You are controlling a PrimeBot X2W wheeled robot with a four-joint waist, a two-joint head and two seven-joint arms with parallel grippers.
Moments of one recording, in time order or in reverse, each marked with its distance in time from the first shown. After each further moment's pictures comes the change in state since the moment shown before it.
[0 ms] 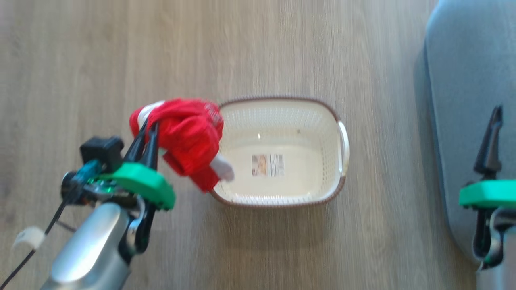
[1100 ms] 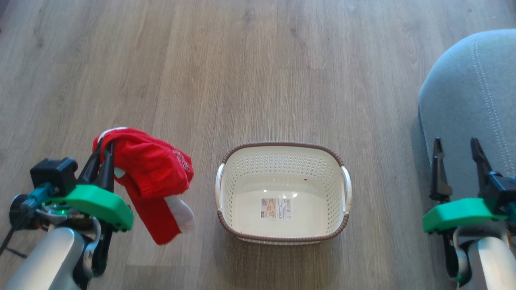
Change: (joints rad) left arm 0.168 0.192 0.077 -0.190 -0.023 0.050 0.040; right arm 0.066 -0.060 0.187 0.112 0.008 0.000 0.000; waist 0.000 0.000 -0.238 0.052
